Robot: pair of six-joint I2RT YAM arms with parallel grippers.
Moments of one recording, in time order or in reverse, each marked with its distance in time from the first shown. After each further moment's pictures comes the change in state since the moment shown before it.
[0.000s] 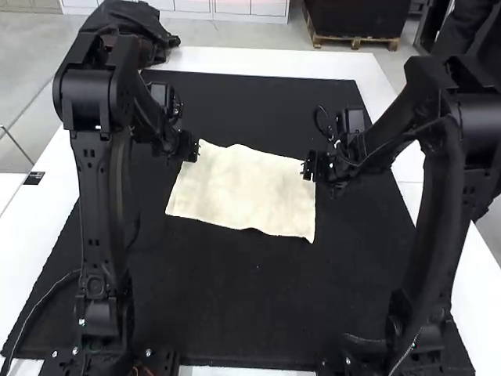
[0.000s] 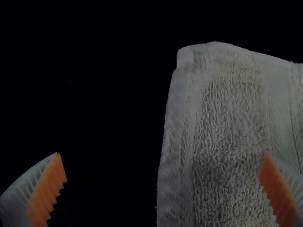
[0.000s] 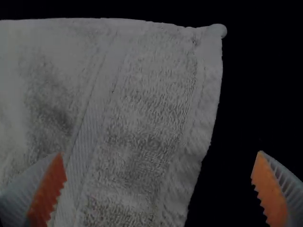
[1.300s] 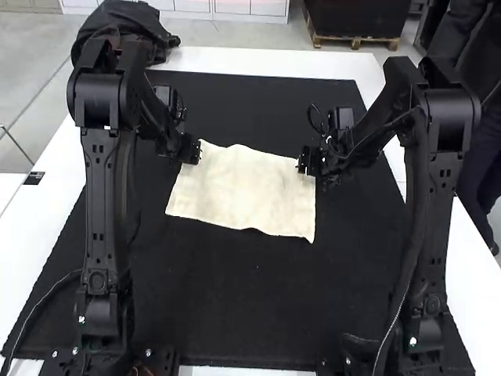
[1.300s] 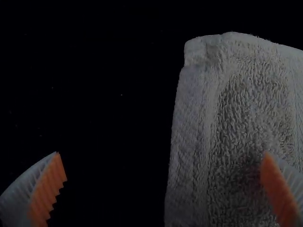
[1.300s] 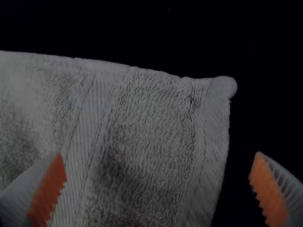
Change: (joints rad) left arm 0.001 0.114 0.134 -0.100 0.002 0.031; right arm 0.000 0.196 0.185 0.021 0.004 0.003
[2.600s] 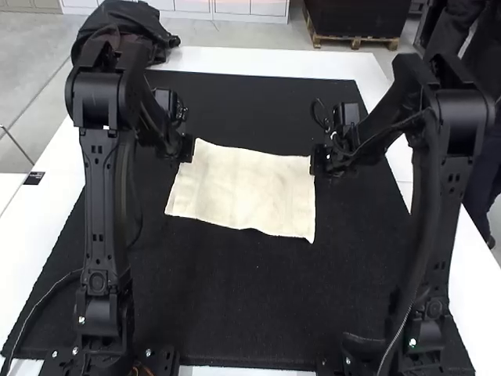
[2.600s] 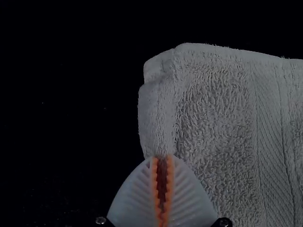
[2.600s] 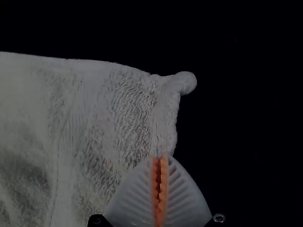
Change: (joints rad) left arm -0.005 -0.037 -0.076 0.125 0.034 0.008; right arm -0.020 -0.096 -0.046 -0.023 0.002 -0.060
